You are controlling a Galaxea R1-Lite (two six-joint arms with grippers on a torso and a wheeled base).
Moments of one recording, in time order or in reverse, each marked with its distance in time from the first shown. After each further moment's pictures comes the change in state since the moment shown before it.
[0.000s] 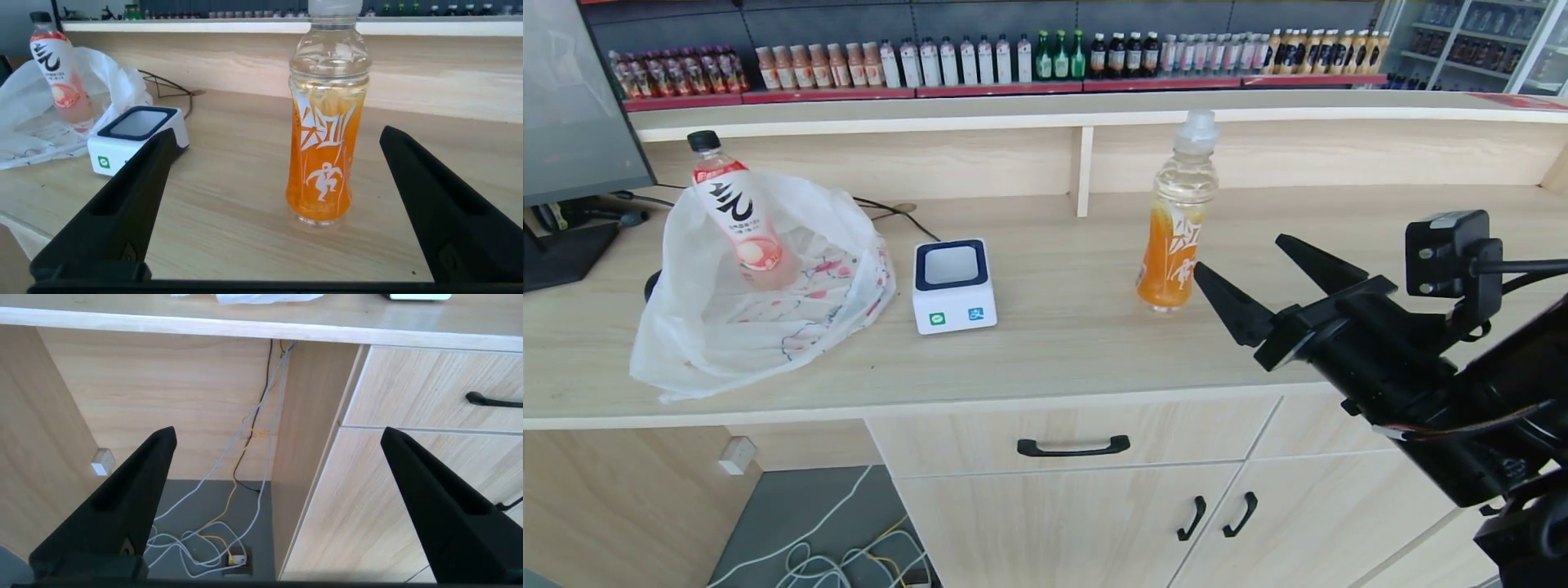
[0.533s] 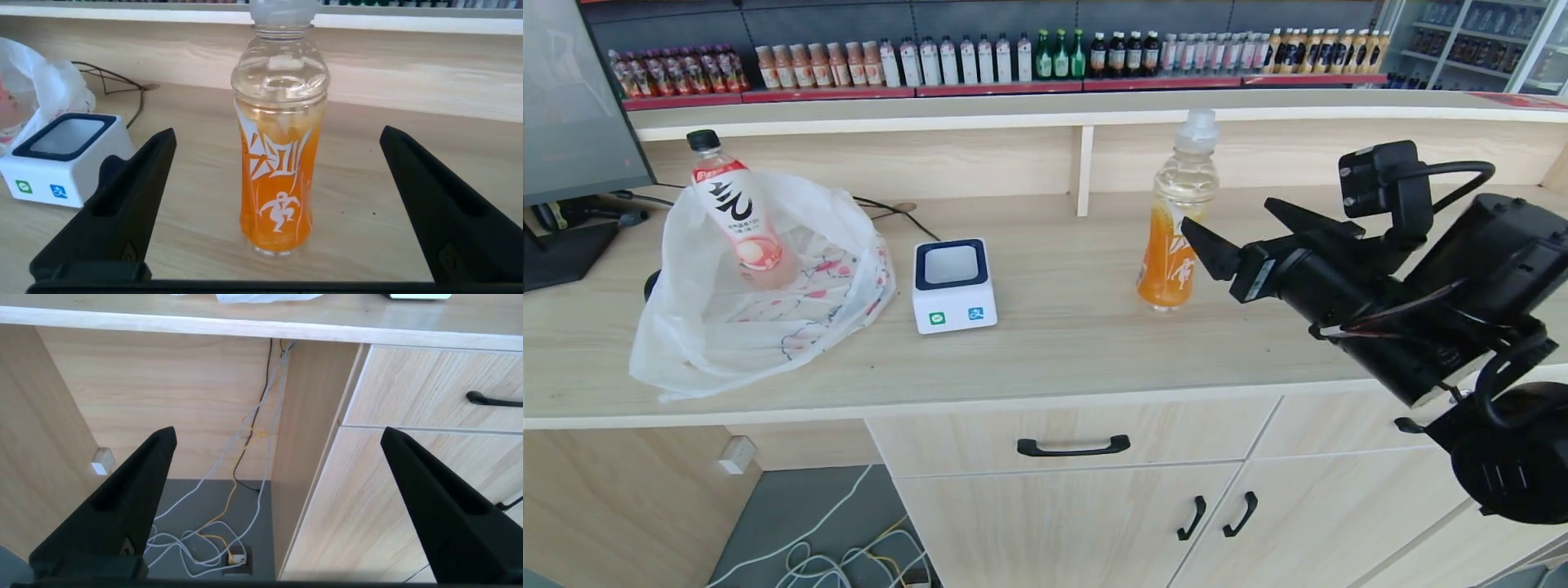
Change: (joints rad) left arm 0.000 0.000 0.000 0.000 0.000 0.000; right arm -0.073 0.044 -0.330 0.375 -0.050 -0.024
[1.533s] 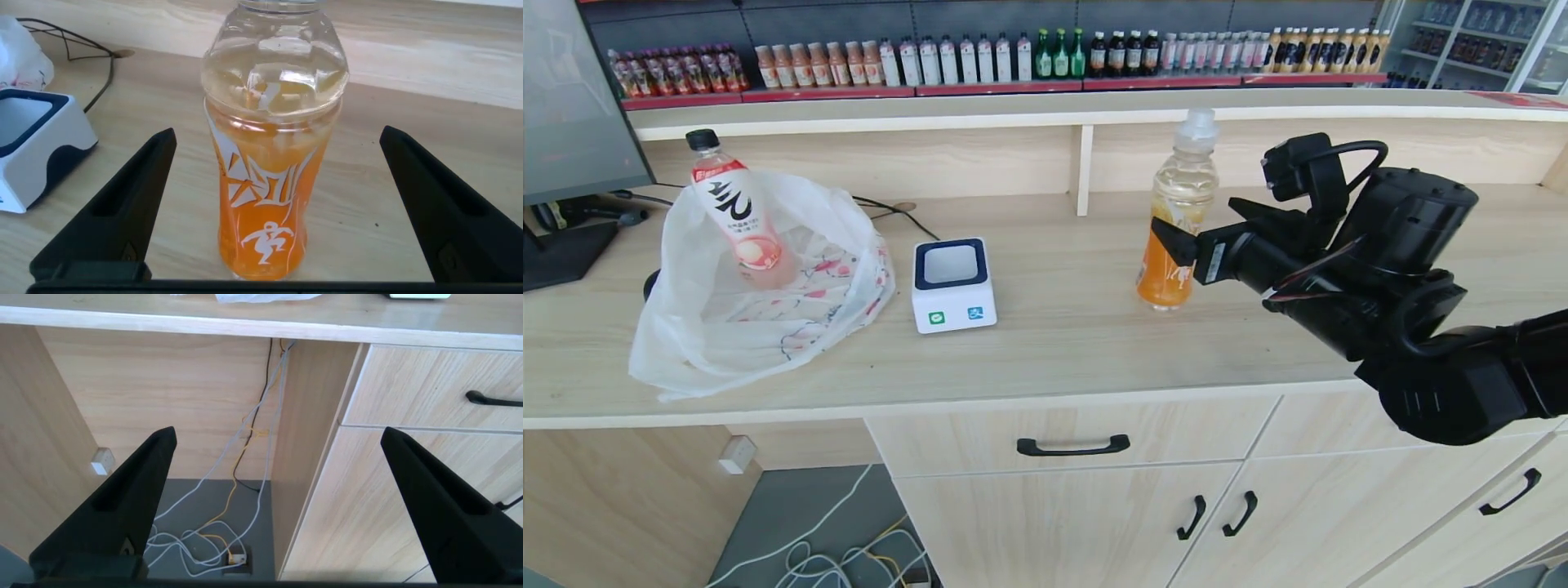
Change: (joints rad) left arm 0.000 0.000 0.000 0.000 0.000 0.000; right arm -0.007 0.124 -0.218 0.182 0.001 -0.023
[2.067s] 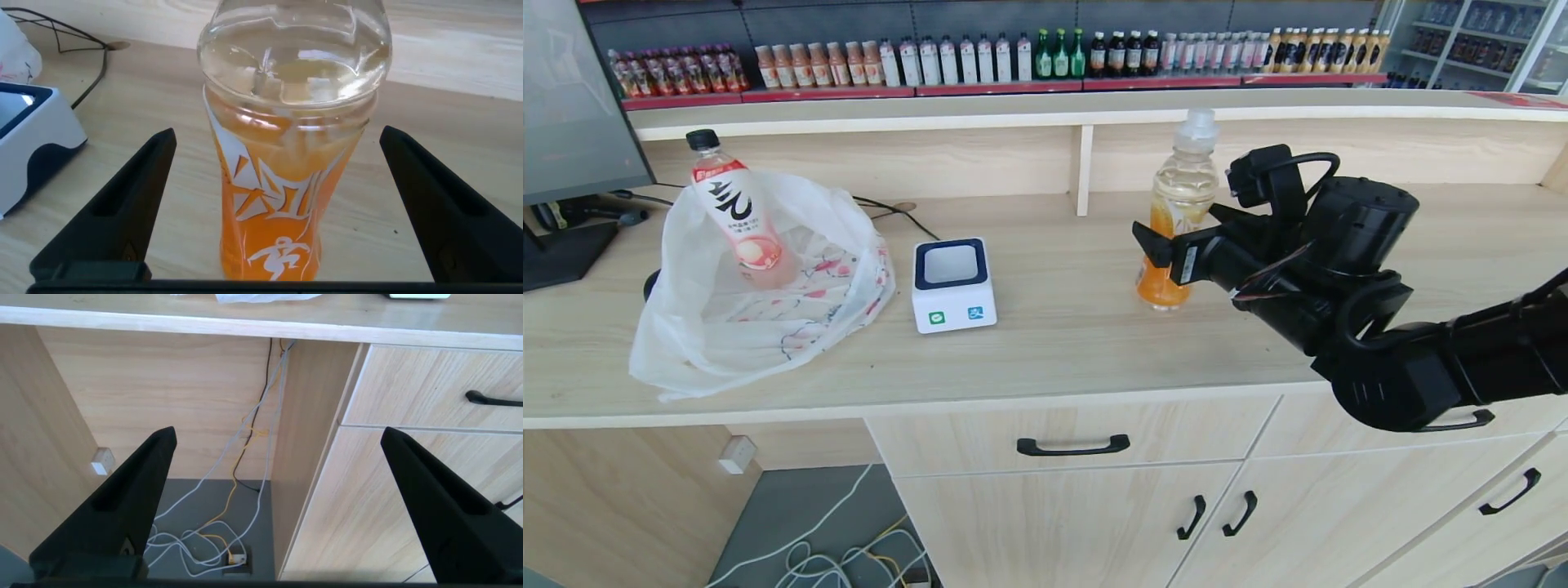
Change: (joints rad) left arm 0.000 0.000 0.000 0.000 0.000 0.000; right arm 0.014 0.092 -0.089 -0.002 -0.018 0.000
